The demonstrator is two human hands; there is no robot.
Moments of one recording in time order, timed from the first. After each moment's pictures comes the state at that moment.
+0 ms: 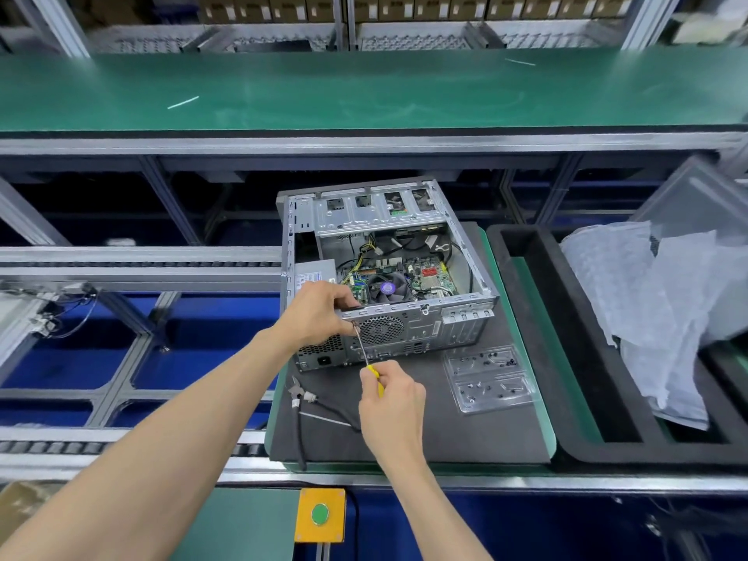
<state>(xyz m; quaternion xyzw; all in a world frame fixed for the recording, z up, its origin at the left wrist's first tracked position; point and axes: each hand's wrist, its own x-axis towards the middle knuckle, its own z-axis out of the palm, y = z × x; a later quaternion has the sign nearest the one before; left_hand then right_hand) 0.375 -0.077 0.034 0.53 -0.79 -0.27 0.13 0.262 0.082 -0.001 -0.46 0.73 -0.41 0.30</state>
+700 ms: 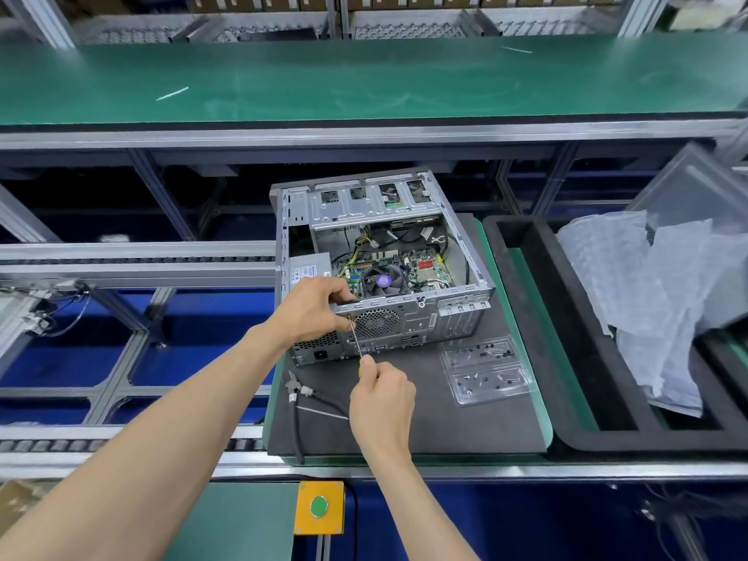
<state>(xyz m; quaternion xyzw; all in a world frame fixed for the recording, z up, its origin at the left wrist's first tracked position) 0.378 -0.078 0.028 0.50 -0.82 -0.26 0.13 0.276 0.079 0.004 -0.38 0.78 -0.38 0.32</state>
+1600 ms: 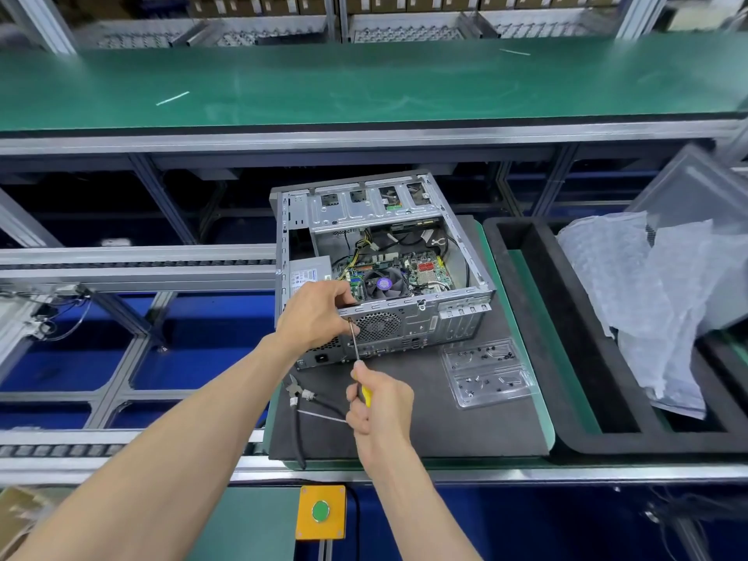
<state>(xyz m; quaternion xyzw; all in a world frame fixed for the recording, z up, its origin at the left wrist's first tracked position) 0.368 -0.072 0.023 0.55 -0.78 -0.25 0.15 0.274 0.075 0.005 0.01 0.54 -0.56 0.63</state>
